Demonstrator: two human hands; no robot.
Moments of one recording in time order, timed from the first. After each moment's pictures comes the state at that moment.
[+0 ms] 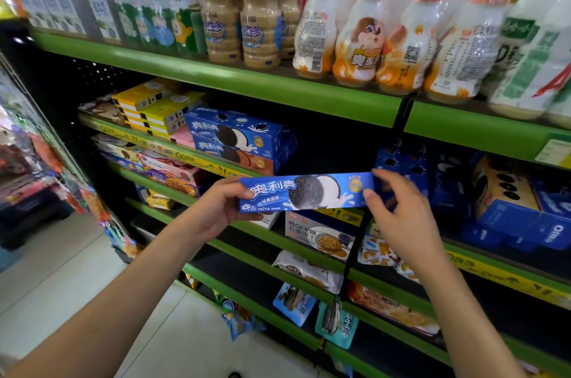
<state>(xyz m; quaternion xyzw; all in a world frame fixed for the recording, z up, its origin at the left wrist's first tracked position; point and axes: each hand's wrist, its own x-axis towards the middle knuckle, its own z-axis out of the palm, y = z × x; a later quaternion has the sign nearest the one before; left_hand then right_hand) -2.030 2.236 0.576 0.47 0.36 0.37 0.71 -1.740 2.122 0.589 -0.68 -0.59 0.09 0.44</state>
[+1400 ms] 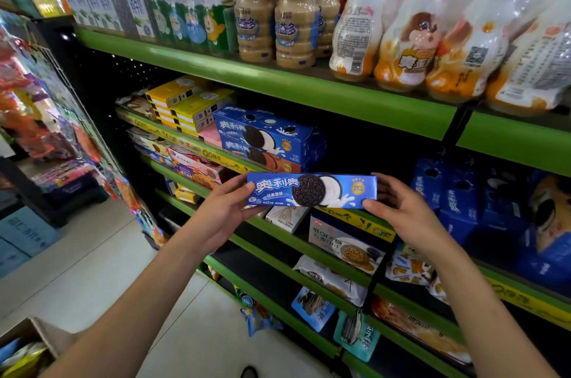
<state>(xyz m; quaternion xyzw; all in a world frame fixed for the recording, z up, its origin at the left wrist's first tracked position) -2.065 2.255 0.548 0.40 0.34 0.47 0.71 -1.734 2.191 0.560 -0.54 -0.59 0.39 0.45</state>
